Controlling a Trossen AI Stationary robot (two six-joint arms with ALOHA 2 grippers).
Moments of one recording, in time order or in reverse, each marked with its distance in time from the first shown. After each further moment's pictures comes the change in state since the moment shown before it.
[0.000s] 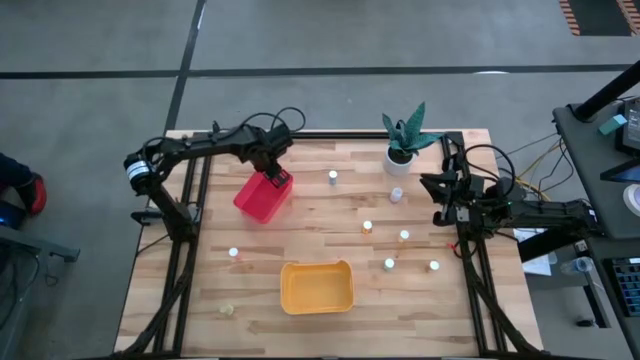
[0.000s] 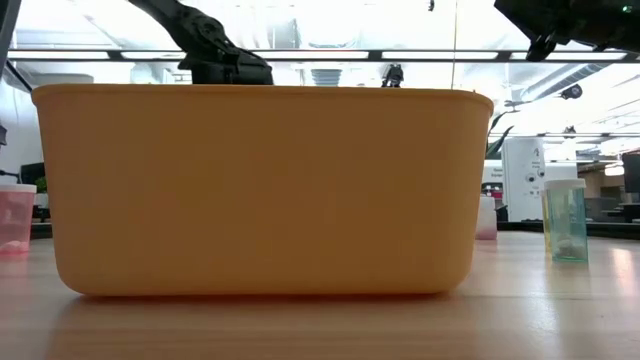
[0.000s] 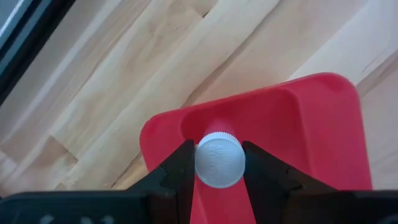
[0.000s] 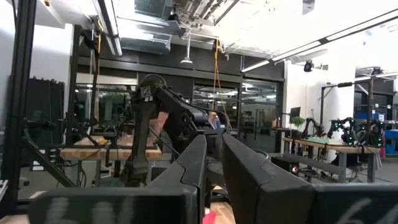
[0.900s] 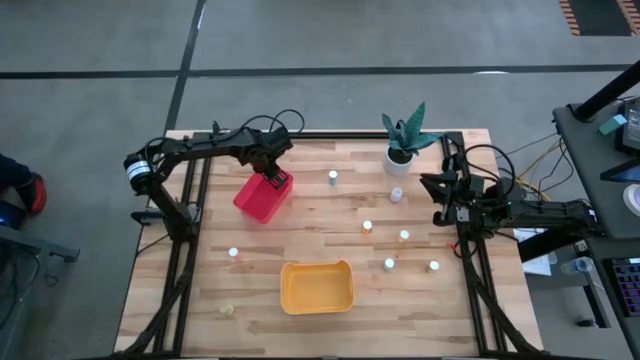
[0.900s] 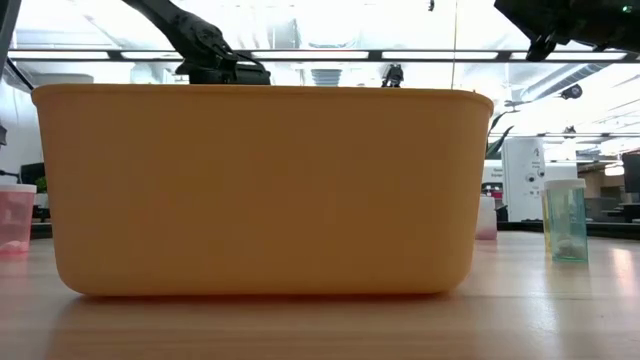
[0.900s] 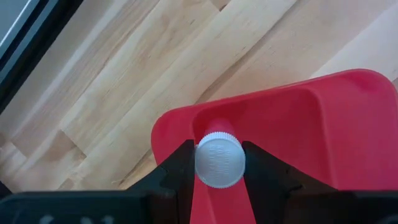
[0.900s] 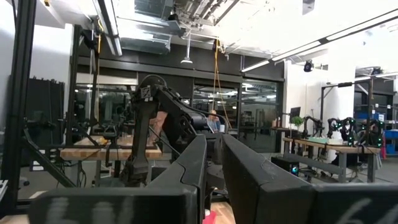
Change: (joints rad) left arm 0.000 0.000 -0.033 0.025 -0.048 -0.018; right arm 0.000 0.000 0.000 0.000 0.000 0.000
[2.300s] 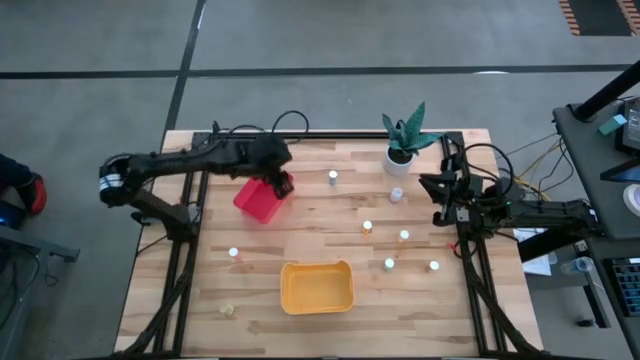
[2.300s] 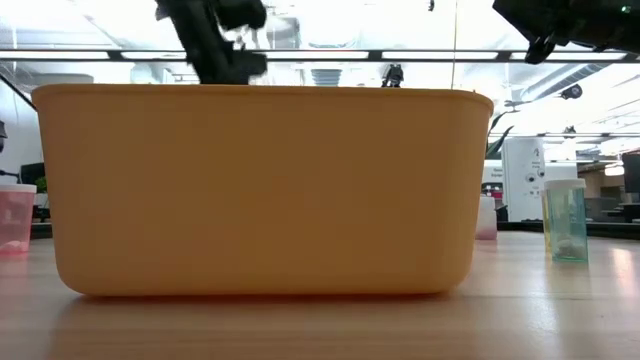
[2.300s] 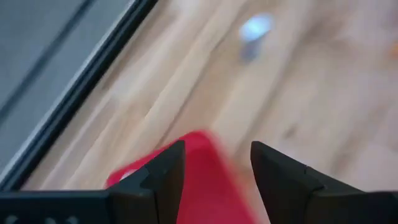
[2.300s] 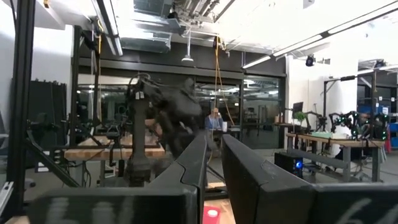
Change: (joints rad) left arm -0.265 -0.251 0.001 0.145 -0.042 0.064; right arm 0.000 0.014 0.000 -0.001 0.000 0.036
